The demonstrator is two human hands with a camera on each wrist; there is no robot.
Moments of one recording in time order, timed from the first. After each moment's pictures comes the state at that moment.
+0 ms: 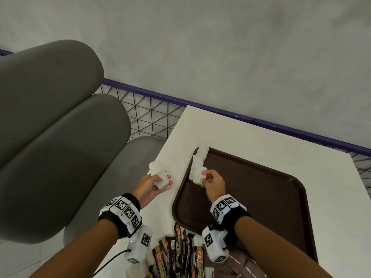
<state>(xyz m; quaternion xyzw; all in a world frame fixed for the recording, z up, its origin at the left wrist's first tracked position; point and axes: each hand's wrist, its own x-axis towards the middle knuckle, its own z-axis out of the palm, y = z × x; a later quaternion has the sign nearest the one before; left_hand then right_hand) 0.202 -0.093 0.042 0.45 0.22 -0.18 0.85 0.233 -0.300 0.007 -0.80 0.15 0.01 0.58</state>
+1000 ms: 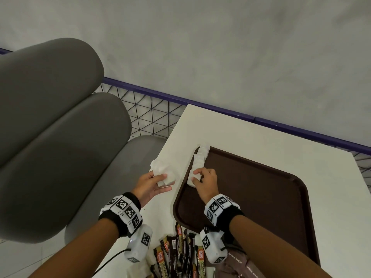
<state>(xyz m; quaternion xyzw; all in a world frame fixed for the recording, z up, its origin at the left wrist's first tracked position) 0.202 -0.092 0.045 0.49 0.21 -0.17 0.83 0.226 -0.278 0.022 -0.88 0.06 0.04 0.47</state>
